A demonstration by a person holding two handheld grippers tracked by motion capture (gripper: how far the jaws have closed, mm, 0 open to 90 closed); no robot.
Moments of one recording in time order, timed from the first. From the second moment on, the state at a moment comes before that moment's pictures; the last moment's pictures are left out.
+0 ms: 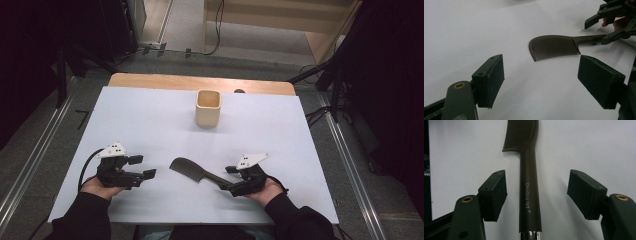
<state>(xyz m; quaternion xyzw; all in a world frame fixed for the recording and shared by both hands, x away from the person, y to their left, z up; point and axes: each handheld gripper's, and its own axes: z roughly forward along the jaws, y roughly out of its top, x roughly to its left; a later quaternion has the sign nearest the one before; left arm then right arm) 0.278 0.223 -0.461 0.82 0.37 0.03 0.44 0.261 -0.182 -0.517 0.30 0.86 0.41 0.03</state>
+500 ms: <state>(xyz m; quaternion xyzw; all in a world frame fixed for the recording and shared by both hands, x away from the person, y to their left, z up) 0.278 0.222 -0.462 0.82 0.37 0.03 0.44 0.255 -0.180 -0.520 0.28 0.87 0.40 0.06</state>
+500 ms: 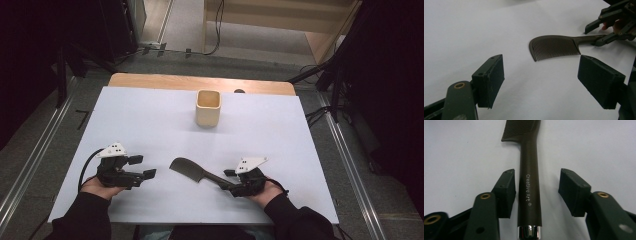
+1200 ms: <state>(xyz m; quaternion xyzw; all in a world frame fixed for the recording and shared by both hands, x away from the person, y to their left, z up) 0.279 0.222 -0.462 0.82 0.37 0.03 0.44 0.252 -0.177 -0.519 0.28 0.88 0.39 0.06</state>
